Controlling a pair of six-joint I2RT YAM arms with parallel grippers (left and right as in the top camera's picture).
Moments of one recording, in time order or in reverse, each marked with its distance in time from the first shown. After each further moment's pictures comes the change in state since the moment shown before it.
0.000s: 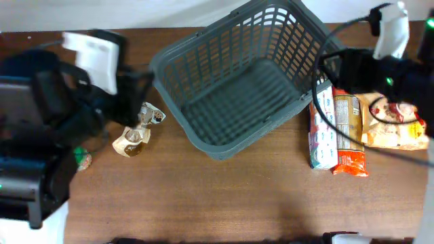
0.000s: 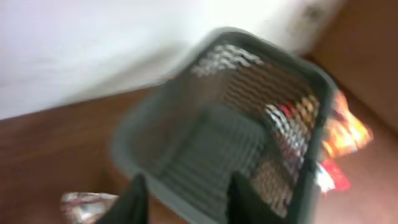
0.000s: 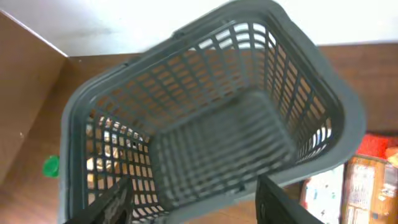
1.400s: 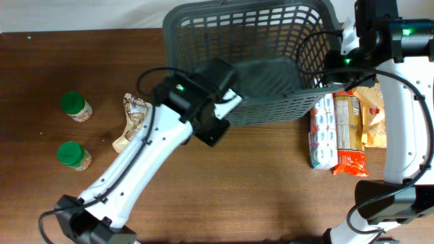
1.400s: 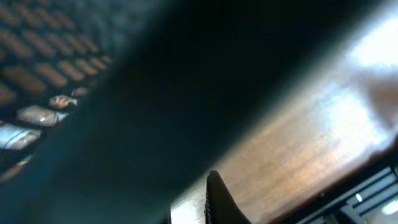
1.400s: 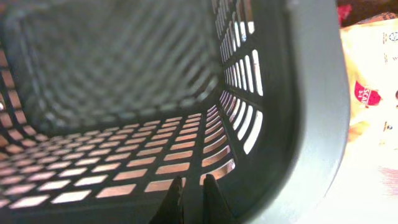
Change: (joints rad) left arm -0.465 0.460 -0.106 -0.274 -0.390 0.068; right arm 0.004 0.343 0.002 -0.199 0.326 0.020
